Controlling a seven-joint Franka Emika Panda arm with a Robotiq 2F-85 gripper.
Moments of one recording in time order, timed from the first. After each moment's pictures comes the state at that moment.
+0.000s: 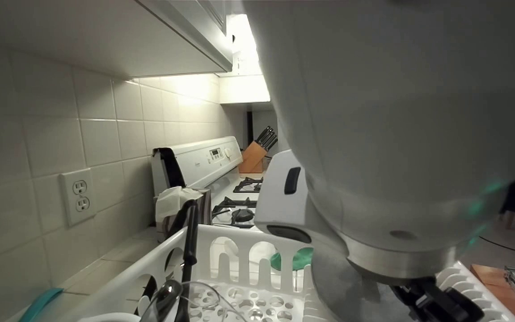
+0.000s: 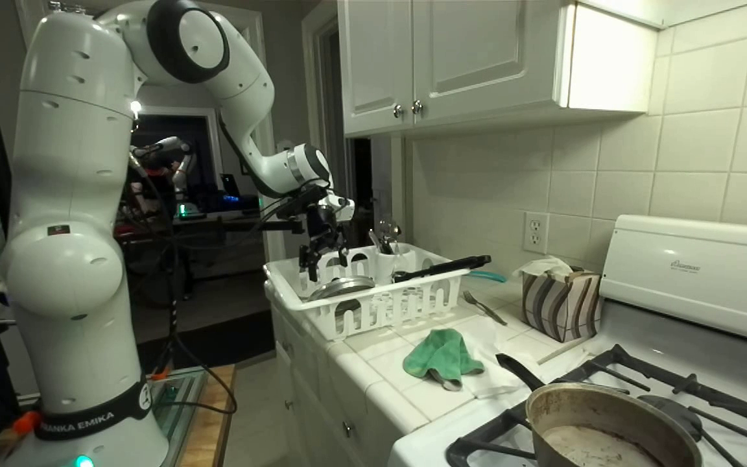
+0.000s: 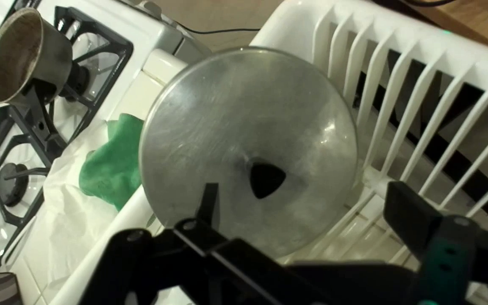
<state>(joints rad) 0.51 0.25 0.36 -2.03 -0.56 1.57 0.29</state>
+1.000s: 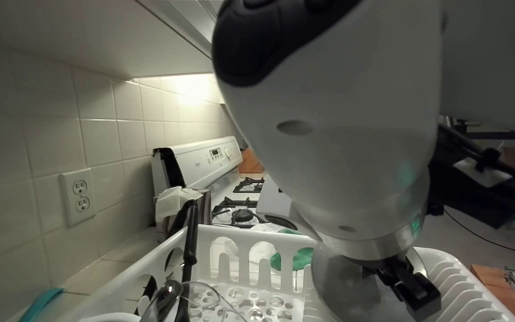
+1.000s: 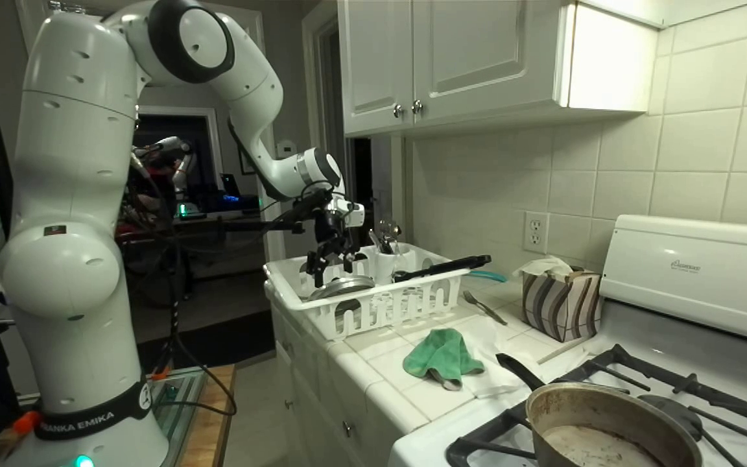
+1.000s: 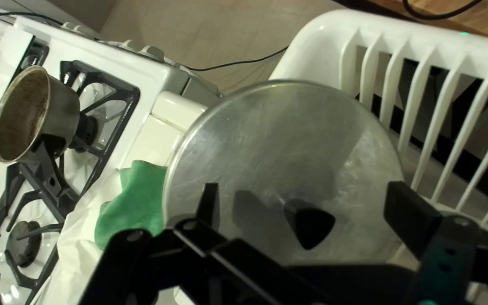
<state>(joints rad) 0.47 0.26 0.32 -2.04 -0.56 1.54 0.36</state>
